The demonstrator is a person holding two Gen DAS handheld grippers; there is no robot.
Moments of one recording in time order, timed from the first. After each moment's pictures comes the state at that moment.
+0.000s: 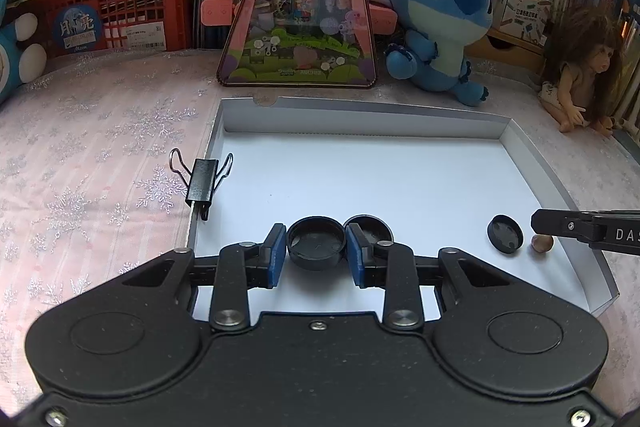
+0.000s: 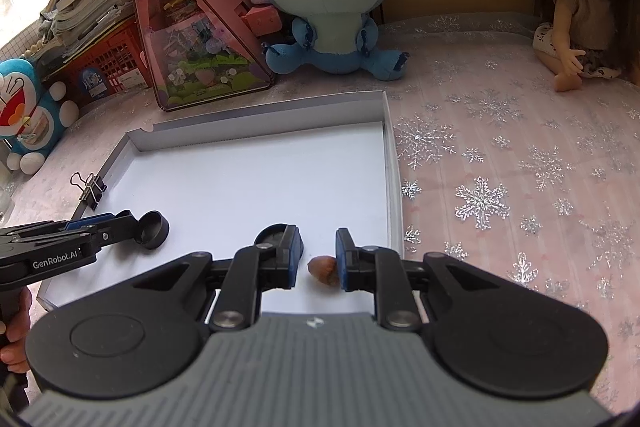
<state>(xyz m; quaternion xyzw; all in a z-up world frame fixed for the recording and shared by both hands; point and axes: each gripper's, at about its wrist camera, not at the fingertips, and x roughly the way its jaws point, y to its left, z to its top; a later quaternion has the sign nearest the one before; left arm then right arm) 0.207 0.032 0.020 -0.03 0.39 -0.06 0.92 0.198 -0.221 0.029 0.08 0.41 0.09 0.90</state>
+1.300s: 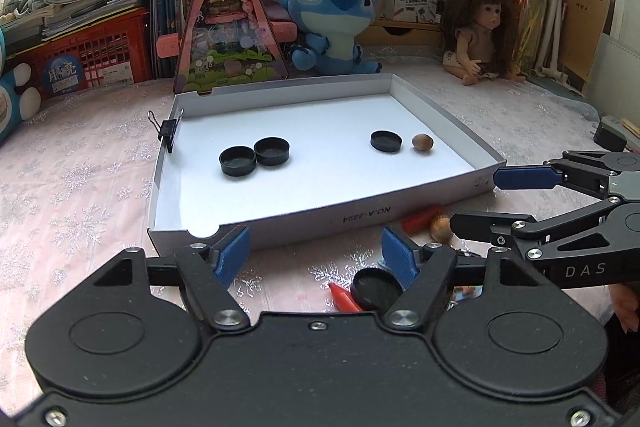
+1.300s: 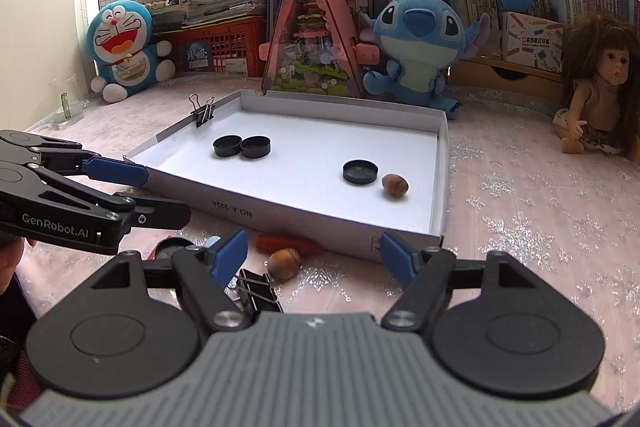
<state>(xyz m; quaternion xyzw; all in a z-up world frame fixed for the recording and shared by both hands) 0.045 0.003 0.027 0.04 0.32 -0.14 0.93 0.047 -0.197 0.019 -0.04 0.29 0.18 0.94</state>
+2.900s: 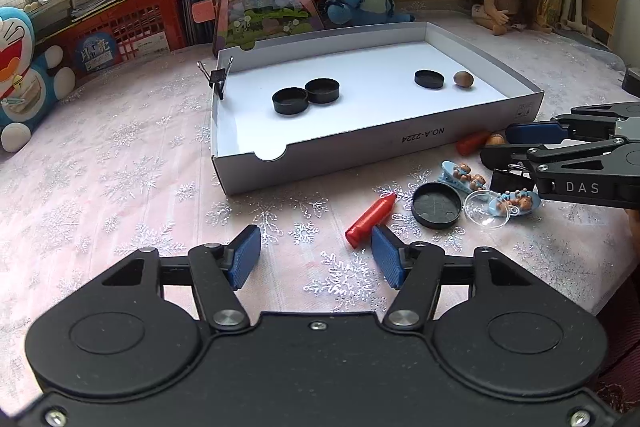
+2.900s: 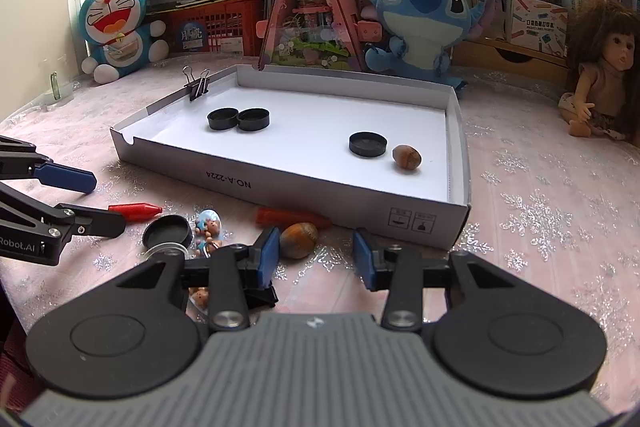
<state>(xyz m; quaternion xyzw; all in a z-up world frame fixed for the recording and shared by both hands) 0.028 0.032 0.009 0.08 0.36 -0.10 0.92 0.054 -0.184 -0.004 -0.05 0.30 0.17 0.94</state>
